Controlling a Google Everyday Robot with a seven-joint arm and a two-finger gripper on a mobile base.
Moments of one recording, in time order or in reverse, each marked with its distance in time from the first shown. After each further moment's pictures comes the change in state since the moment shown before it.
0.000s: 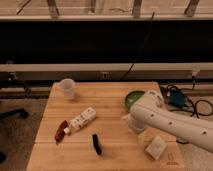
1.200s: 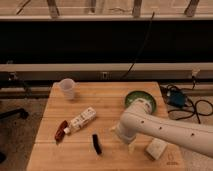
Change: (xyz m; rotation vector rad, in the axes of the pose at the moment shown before) arm -0.079 0.013 0.026 -0.038 -0.145 -0.167
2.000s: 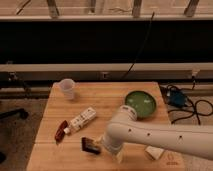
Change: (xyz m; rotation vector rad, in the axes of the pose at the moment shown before) arm -0.084 -0.015 0.013 -0.008 -0.105 -0.174
